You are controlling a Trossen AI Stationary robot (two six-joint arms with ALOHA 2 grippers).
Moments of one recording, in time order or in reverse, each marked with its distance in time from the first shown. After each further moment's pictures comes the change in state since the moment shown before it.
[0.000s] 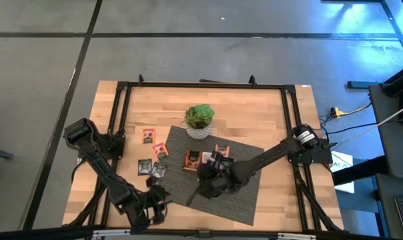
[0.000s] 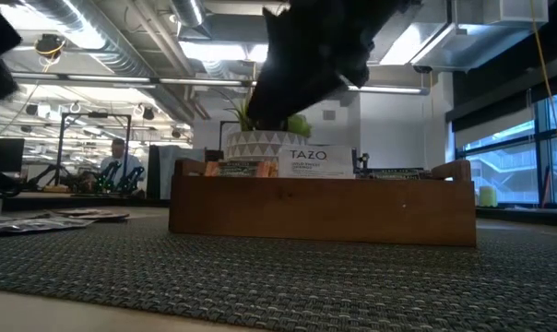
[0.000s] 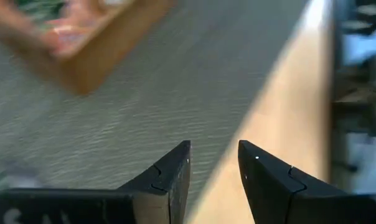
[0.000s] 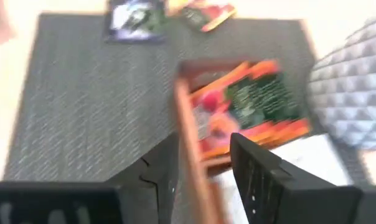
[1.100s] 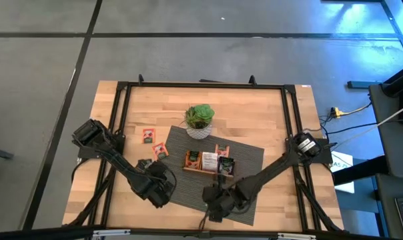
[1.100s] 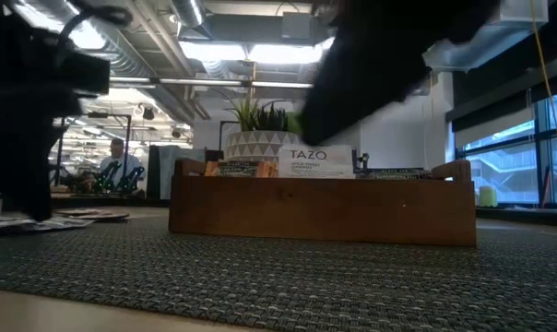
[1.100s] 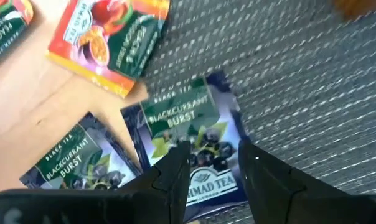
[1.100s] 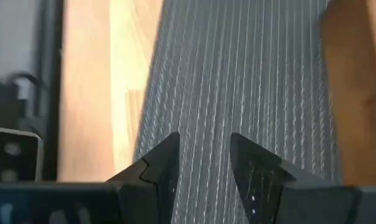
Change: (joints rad) left arm 0.224 0.078 -0.003 -0.509 0.301 -0.516; right arm 0.134 0.041 -0.007 0.047 -0.269 0.045
